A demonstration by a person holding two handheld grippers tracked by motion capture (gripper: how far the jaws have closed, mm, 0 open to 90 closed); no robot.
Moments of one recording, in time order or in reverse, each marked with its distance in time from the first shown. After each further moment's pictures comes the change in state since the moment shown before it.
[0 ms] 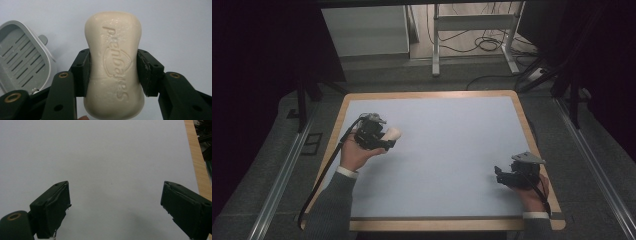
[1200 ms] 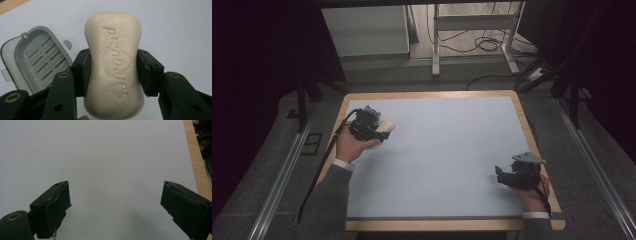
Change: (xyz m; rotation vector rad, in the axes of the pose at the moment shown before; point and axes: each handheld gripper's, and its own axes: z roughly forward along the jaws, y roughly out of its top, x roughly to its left) left arm 0.024 0.012 -0.005 0.003 0.046 -0.030; right arm -0.002 -0.001 0.001 0.008 -0.008 0.005
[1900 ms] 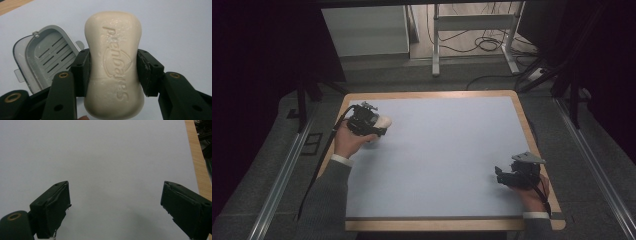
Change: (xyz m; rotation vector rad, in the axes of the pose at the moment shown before) left arm 0.020 0.006 0.005 0.018 0.014 -0.040; right arm 0.000 0.000 0.000 0.006 0.005 -0.003
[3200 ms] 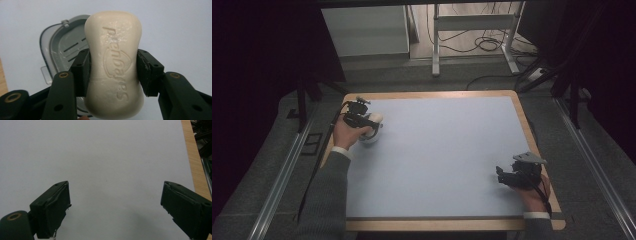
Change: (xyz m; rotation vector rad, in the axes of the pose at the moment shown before) left arm 0.046 0.002 0.031 0.046 0.058 -0.151; right arm -0.002 -0.001 0.000 0.001 -0.013 0.008
